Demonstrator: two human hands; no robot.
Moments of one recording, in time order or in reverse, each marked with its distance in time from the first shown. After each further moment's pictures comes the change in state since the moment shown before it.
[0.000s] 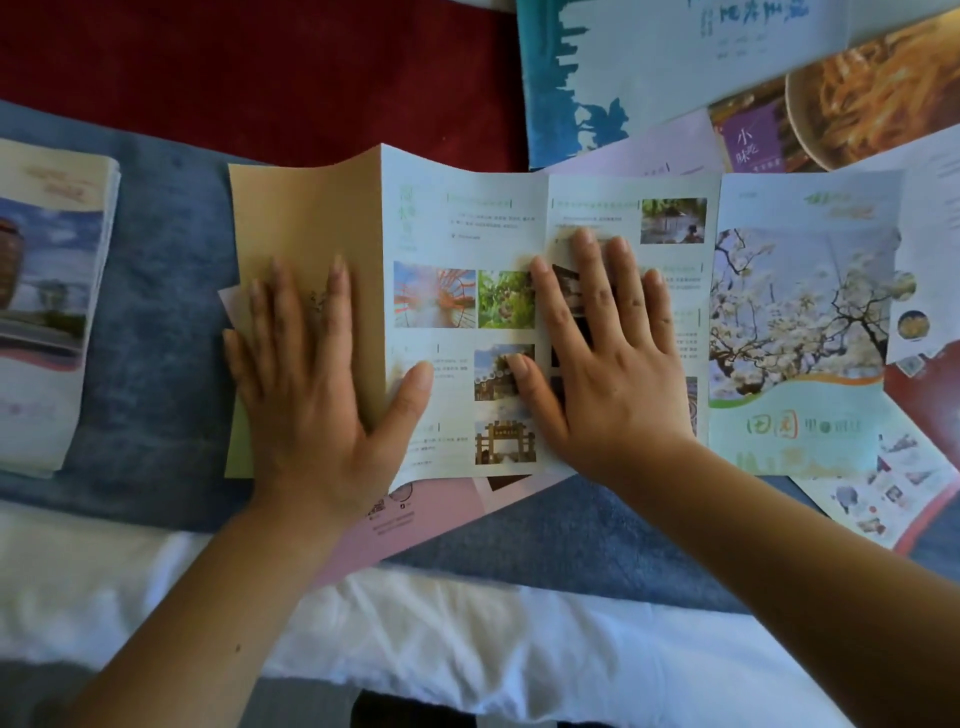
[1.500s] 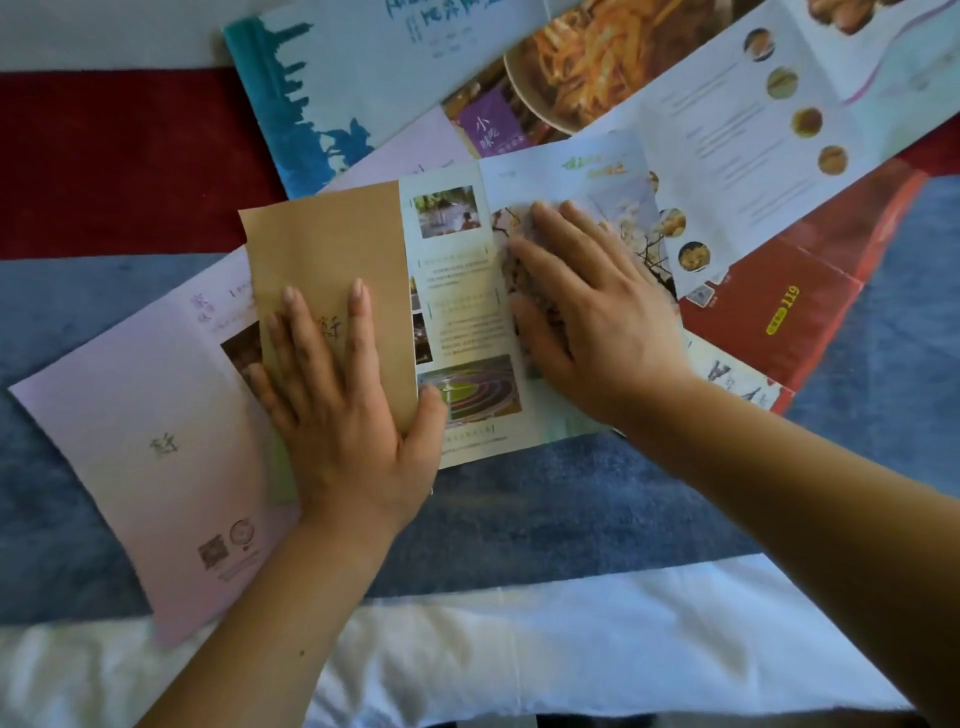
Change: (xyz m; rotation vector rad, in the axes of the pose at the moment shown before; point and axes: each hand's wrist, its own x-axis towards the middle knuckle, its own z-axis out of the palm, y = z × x) left_hand -0.015 0.131 0.066 0.095 -0.043 0.110; right_hand -0.033 0.129 -0.021 0.227 0.255 0.100
